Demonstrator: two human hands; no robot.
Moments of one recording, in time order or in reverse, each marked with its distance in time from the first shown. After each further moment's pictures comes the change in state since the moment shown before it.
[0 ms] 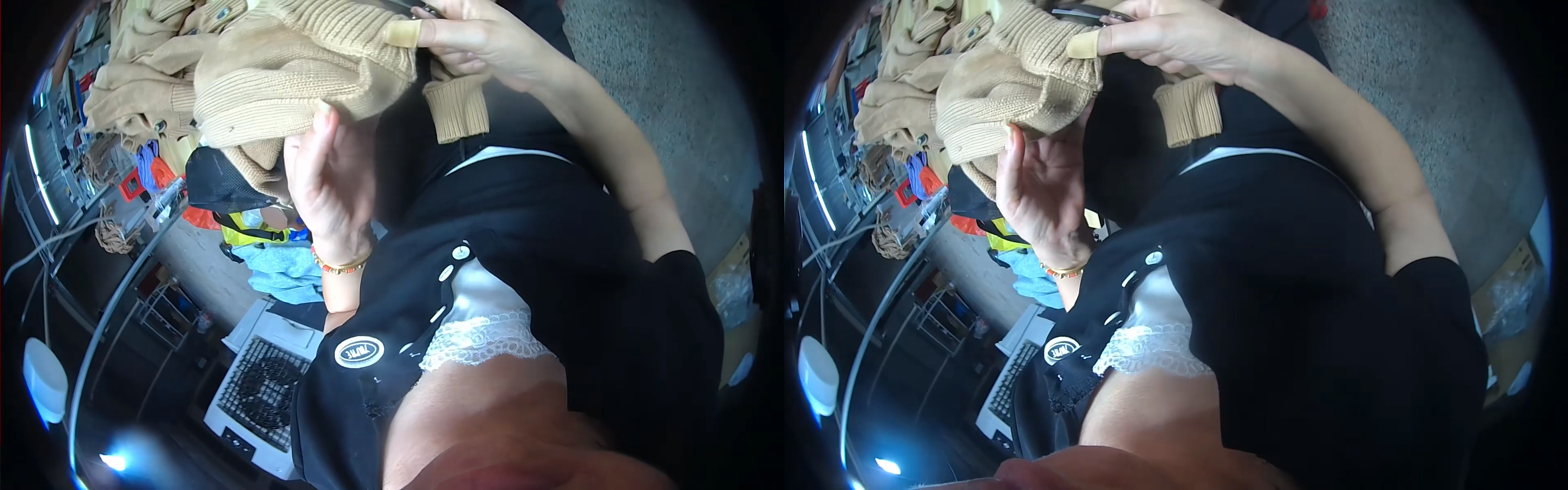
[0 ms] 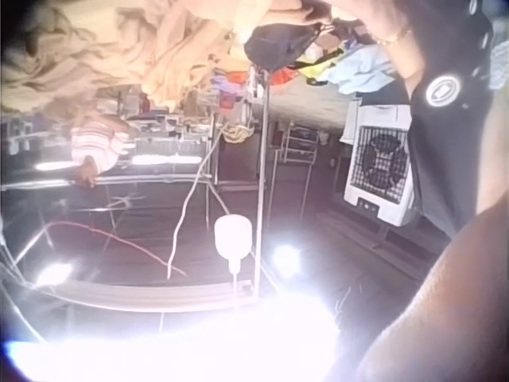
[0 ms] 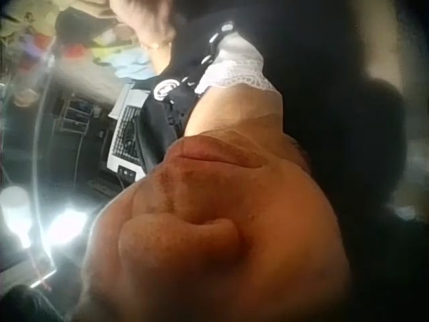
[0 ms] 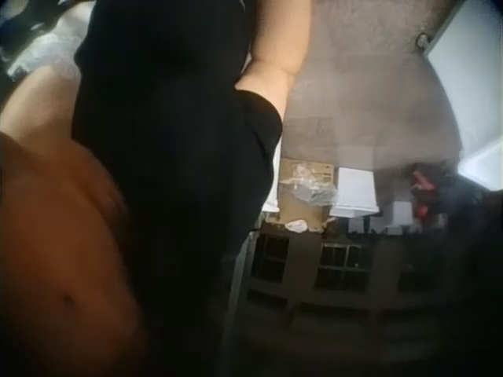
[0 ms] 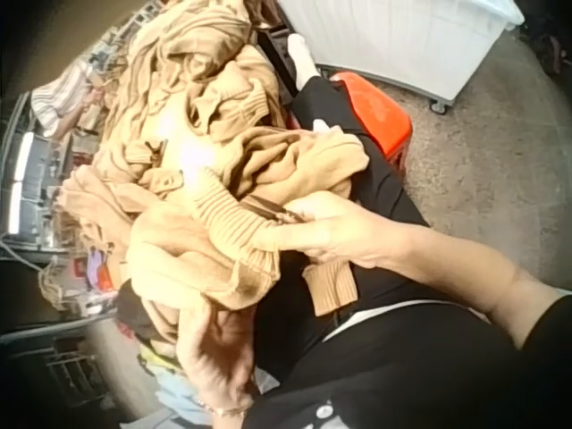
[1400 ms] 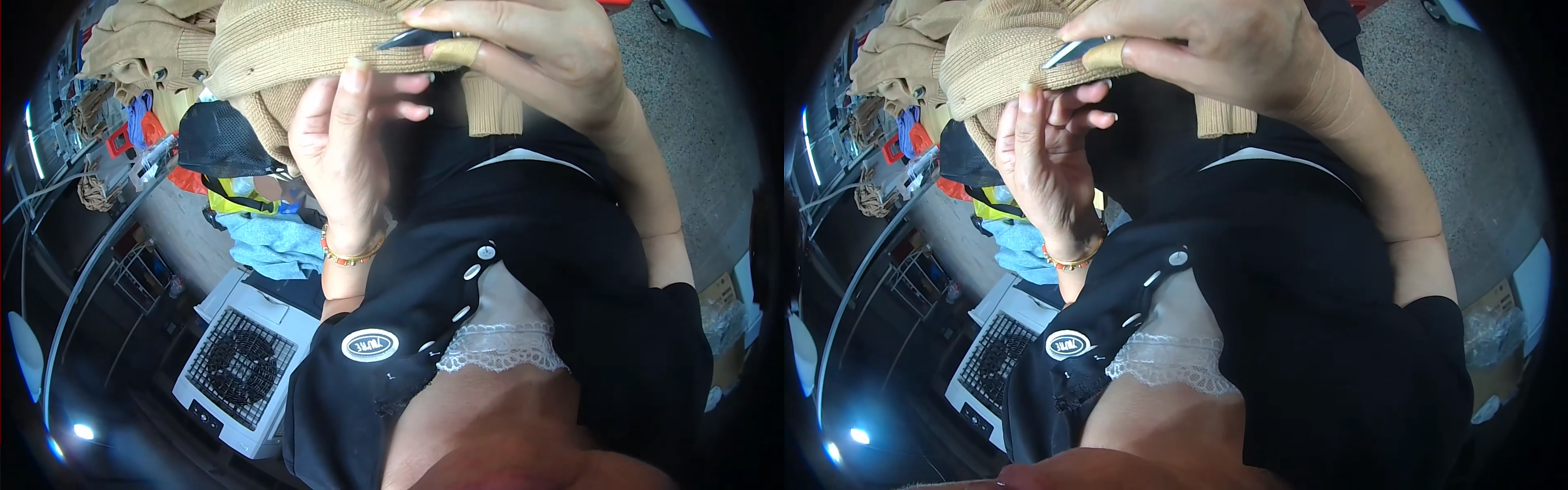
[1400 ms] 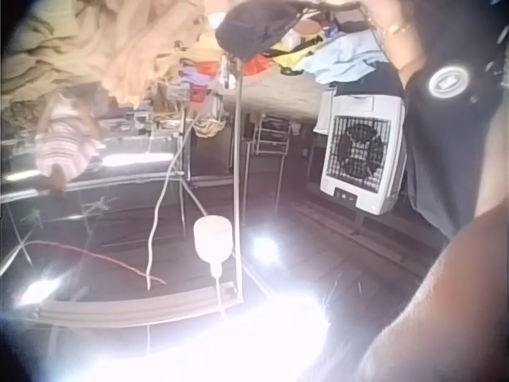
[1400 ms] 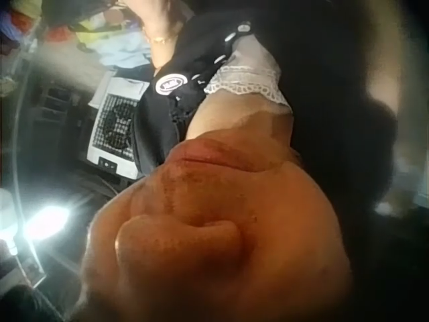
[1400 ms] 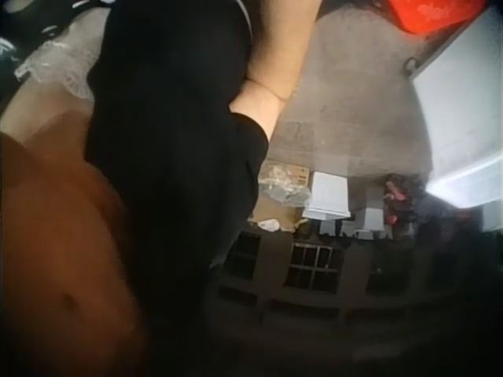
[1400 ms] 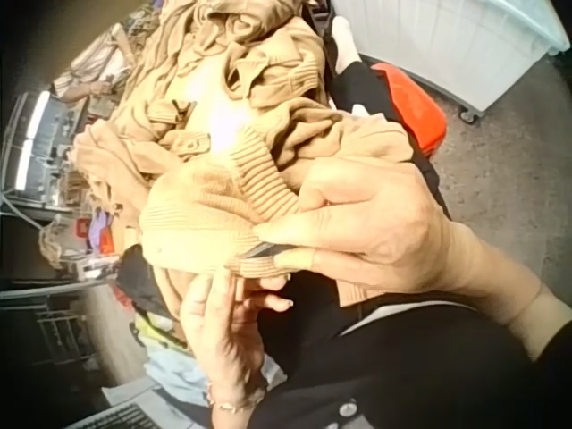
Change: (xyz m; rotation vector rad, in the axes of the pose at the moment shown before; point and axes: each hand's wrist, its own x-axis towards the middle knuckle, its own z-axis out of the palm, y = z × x) left_hand 0.004 0.000 -0.014 0.321 0.026 0.152; right_hand -0.009 -0.033 0.034 -1.205 0.144 -1.022
